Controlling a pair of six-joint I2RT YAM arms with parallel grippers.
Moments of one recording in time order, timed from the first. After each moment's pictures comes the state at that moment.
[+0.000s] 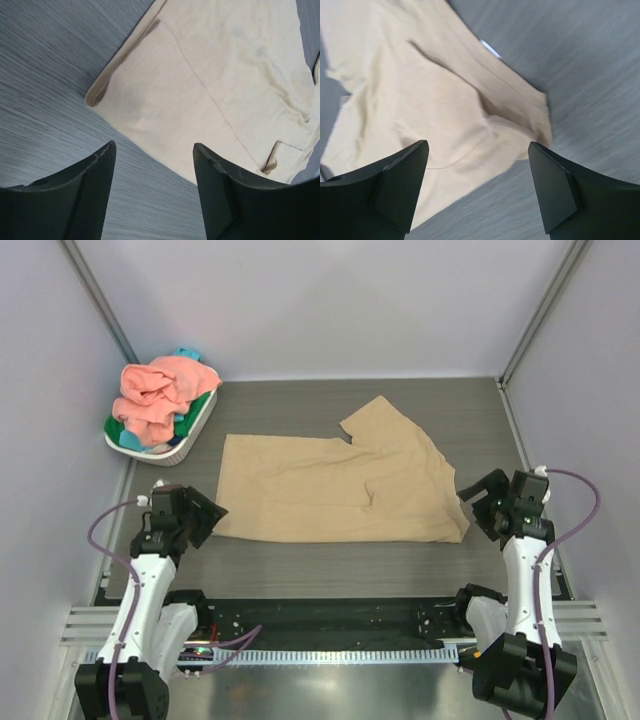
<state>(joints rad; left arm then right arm) 0.04 0.77 0.50 -0.56 0.07 -0.88 -0.34 0.84 0.61 -0.63 -0.14 0.70</state>
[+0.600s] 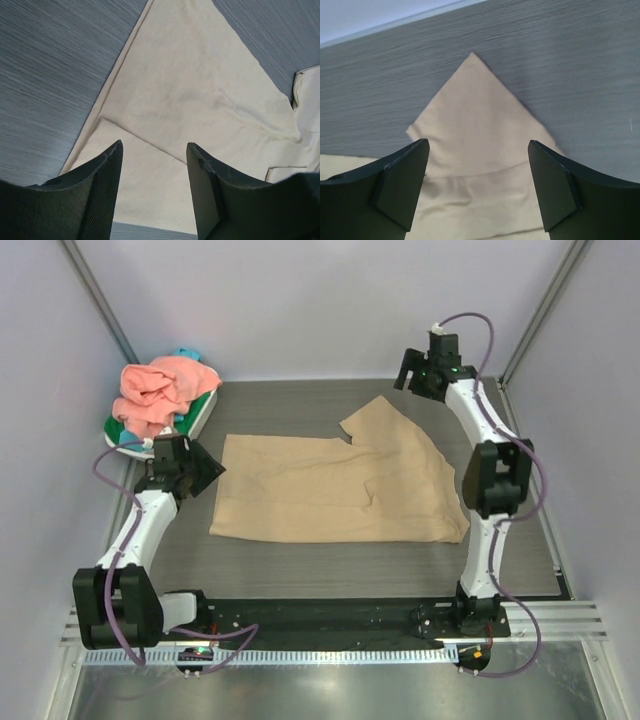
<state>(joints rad) 0.04 1.23 0.85 -0.37 0.06 -0.68 0.10 2.02 1.86 -0.50 -0.04 0.37</state>
